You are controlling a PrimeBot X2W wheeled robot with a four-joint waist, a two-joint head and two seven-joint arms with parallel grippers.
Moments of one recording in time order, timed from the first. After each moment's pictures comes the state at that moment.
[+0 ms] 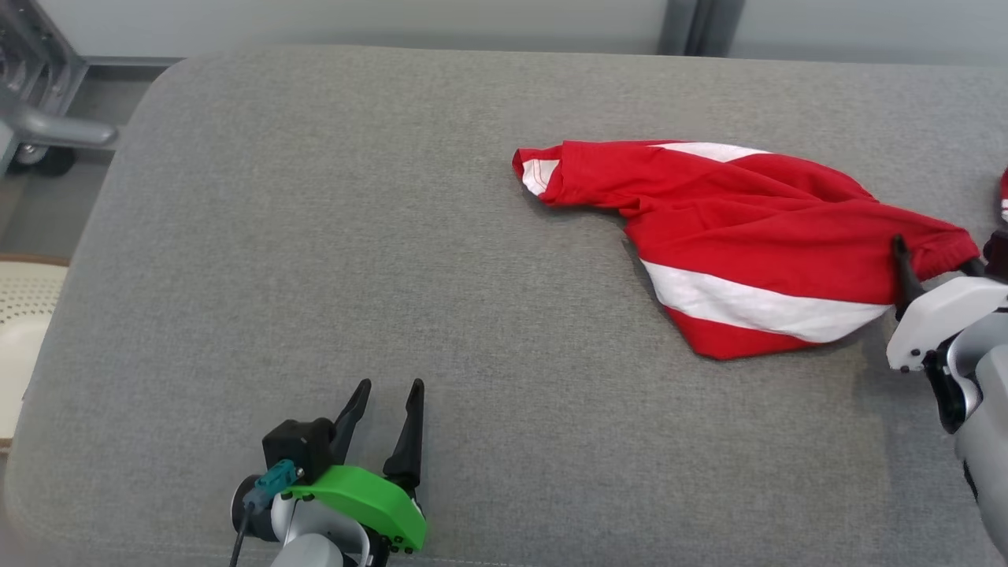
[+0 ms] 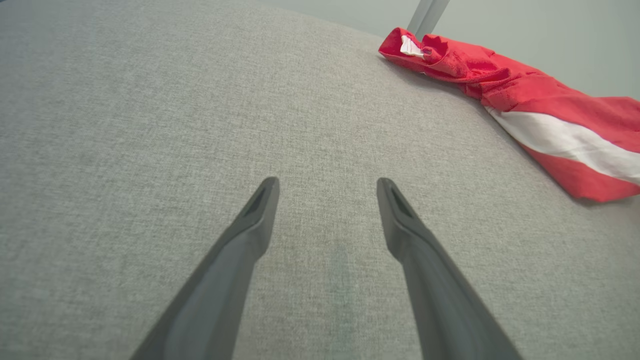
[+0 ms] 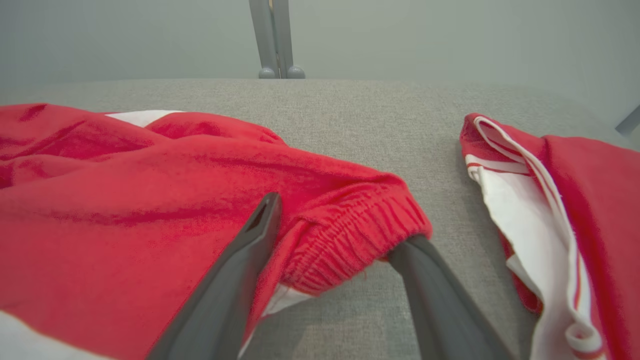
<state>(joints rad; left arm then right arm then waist) -0.20 0.05 -0.36 0.53 -0.47 -0.09 -0.26 -0.71 -0.38 0.12 1.07 0.37 0.13 -0.26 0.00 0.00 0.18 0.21</state>
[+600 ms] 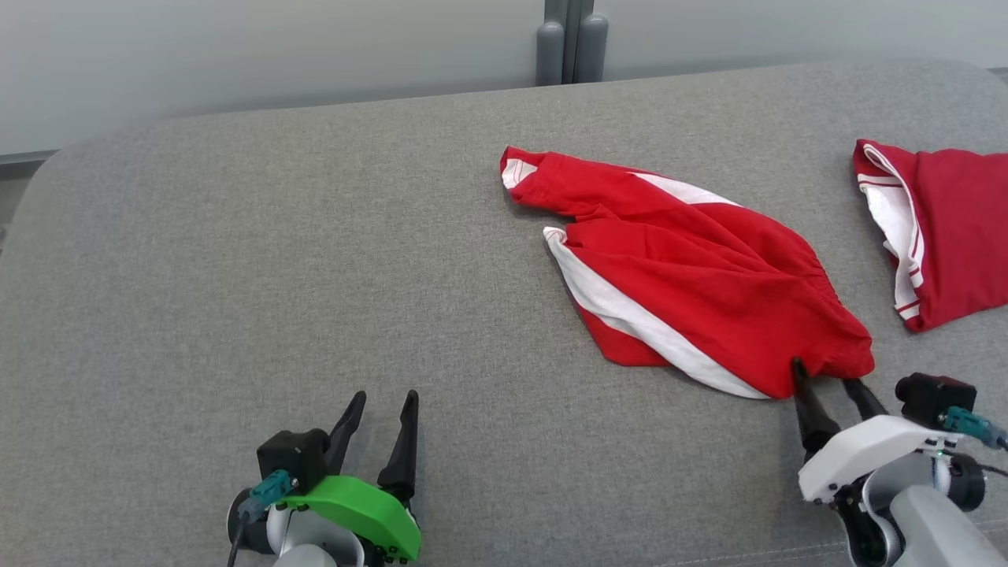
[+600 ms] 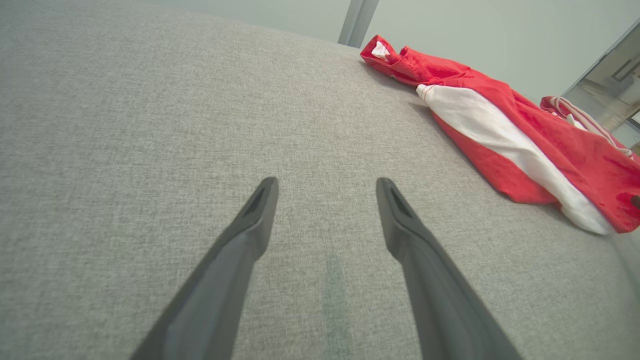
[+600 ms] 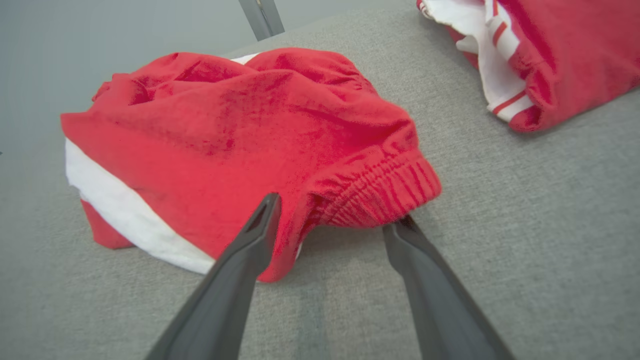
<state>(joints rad) -0.20 0.05 -0.34 0.55 -0.46 -0.10 -0.26 -0.33 -0.27 0.18 0.76 0.55 0.13 -0.26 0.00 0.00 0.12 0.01</state>
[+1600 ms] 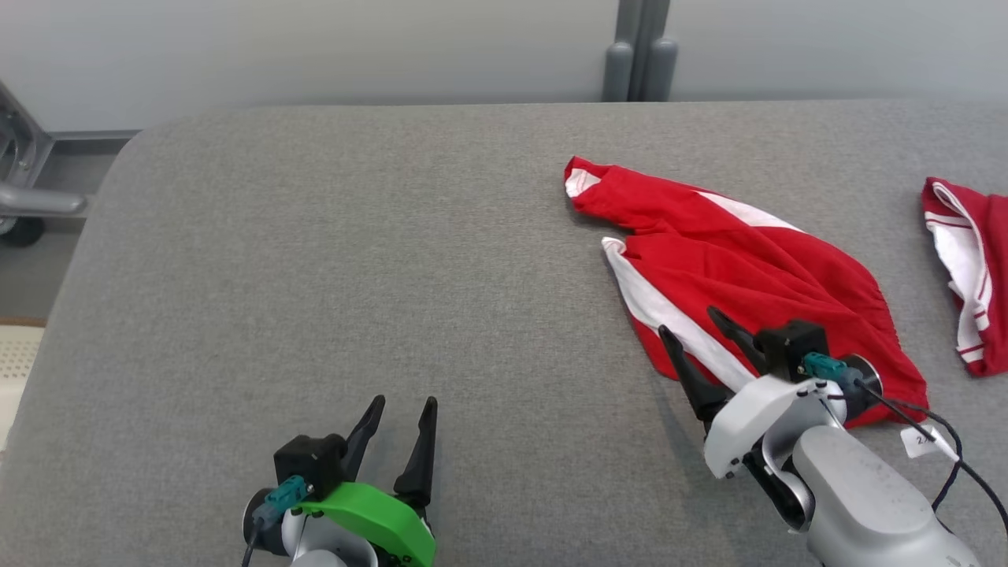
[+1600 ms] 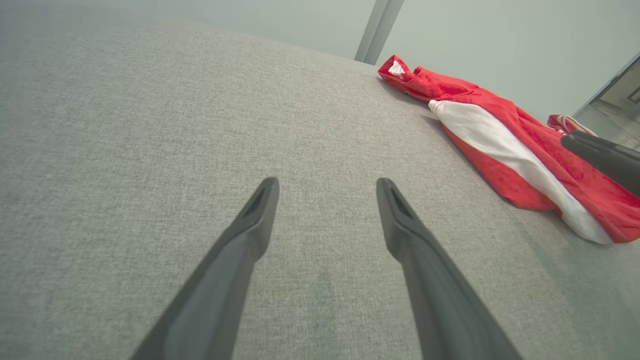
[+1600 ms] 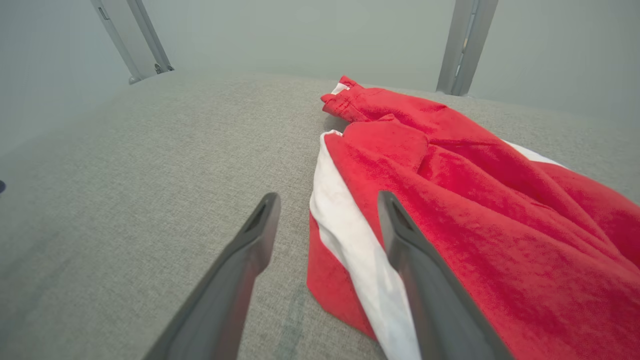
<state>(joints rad) -0.17 0.05 -0.37 0.52 -0.46 -0.11 -0.26 -0.43 -0.24 0.50 0.62 0.44 0.13 -0.26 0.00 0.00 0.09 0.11</state>
